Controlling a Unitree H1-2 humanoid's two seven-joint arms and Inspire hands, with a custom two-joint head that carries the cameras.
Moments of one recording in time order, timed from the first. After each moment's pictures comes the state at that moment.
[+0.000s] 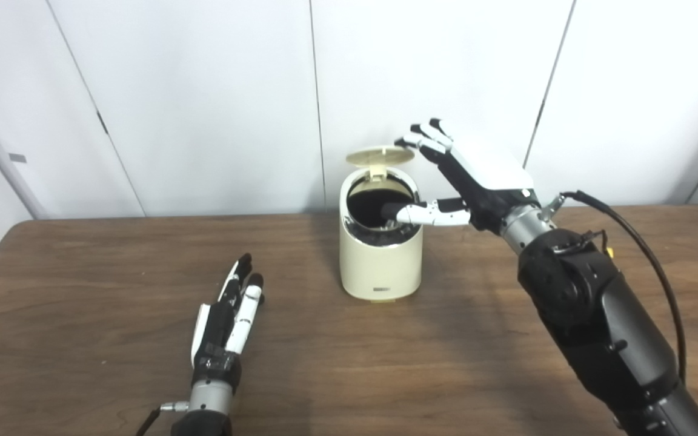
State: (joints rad) left arm -0.10 -0.01 0.04 -0.06 0.03 0.10 0.06; right arm -0.63 -0.34 0.32 -0.22 -0.85 0.32 0.31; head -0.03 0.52
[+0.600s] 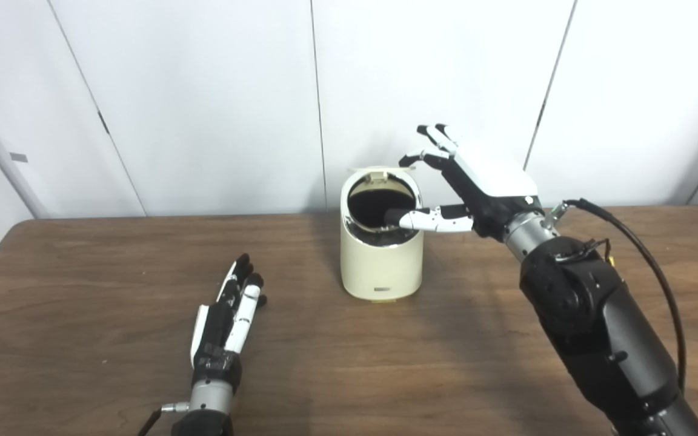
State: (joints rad) left arm -0.11 -0.02 0.05 -0.04 0.01 0.10 0.07; right arm -0.60 -0.33 0.31 -0.23 -0.89 0.30 0.33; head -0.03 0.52
